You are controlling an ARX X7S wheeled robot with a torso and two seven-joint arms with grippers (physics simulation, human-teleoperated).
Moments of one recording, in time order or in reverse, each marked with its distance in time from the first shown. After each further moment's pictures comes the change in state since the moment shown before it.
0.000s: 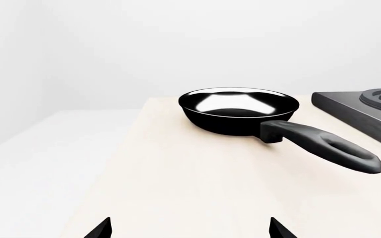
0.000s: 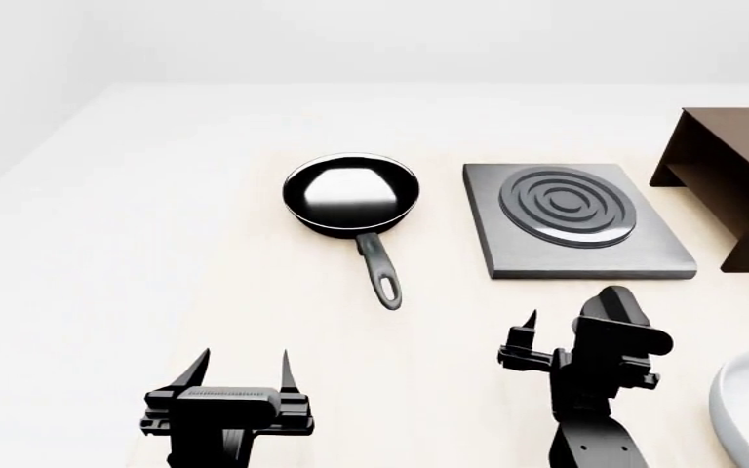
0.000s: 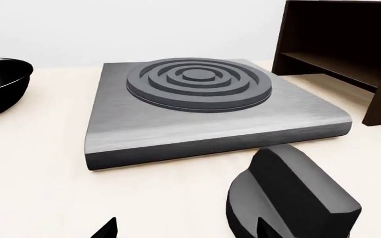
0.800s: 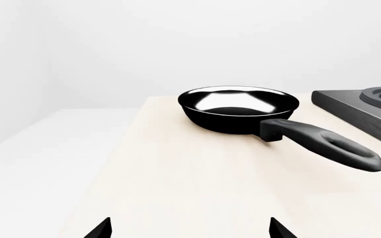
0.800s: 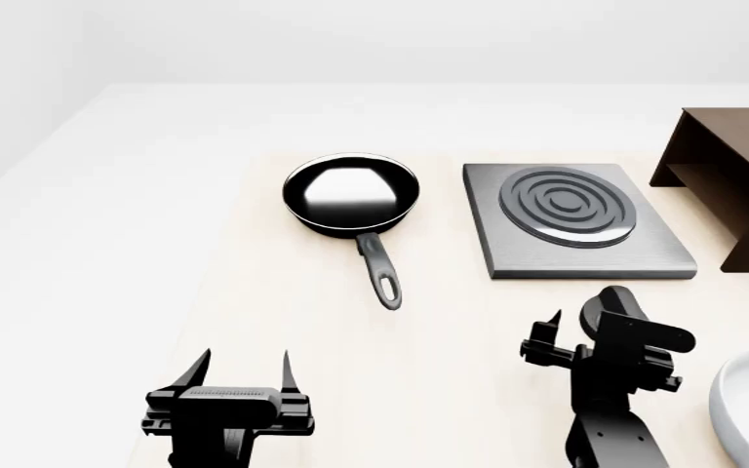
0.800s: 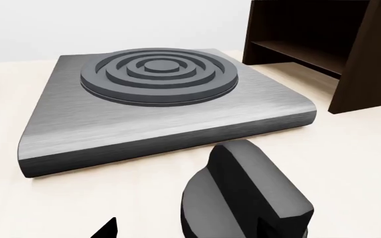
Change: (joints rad) left arm -0.007 -0.013 0.021 -0.010 -0.014 0.006 -0.016; right arm 0.077 0.026 0.030 0.157 0.019 -0.039 0.013
